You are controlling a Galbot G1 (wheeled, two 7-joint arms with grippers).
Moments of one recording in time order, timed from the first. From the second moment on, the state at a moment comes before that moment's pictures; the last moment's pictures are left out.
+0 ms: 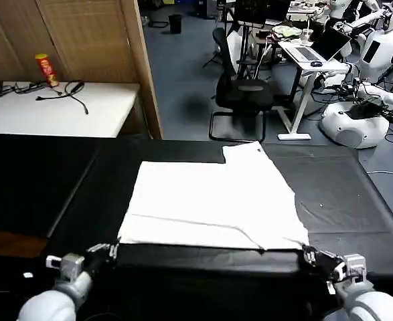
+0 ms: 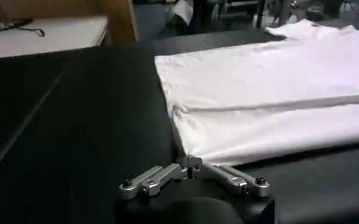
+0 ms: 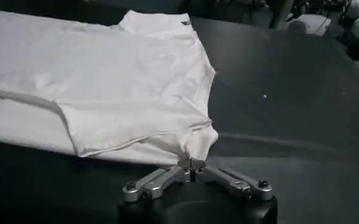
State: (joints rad) left arm 1.71 -0.88 -0.57 -2.20 -0.59 0.54 -0.17; right arm -1.76 0.99 0.75 2.30 0.60 -0.74 0.15
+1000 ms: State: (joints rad) left arm 1.01 -0.96 -0.47 -1.83 -0.78 0.61 -0.13; right arm -0.91 1.00 0.41 1.75 0.62 -0.58 0.16
